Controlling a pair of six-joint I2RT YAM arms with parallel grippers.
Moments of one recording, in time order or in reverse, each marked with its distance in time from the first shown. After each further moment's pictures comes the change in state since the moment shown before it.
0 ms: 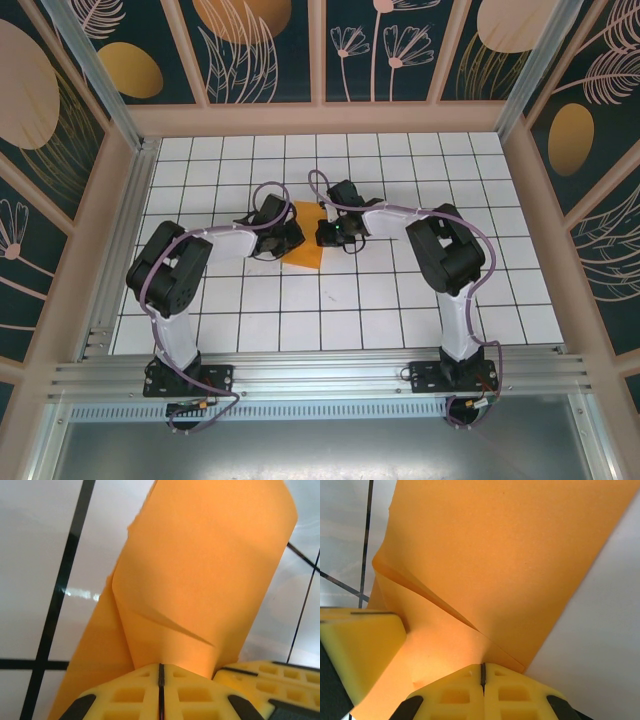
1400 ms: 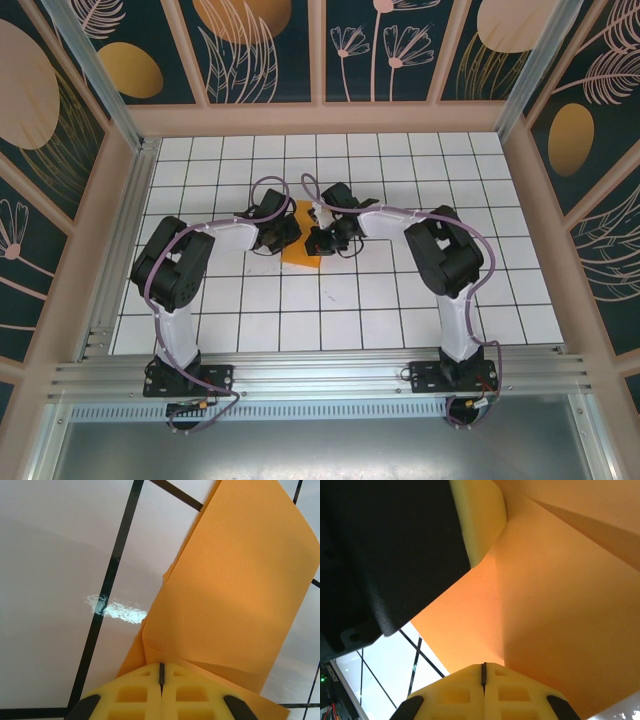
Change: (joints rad) left arm 0.018 0.045 0.062 -0.063 -0.064 0.043; right arm 0.036 -0.013 0.030 -0.074 -0.236 -0.026
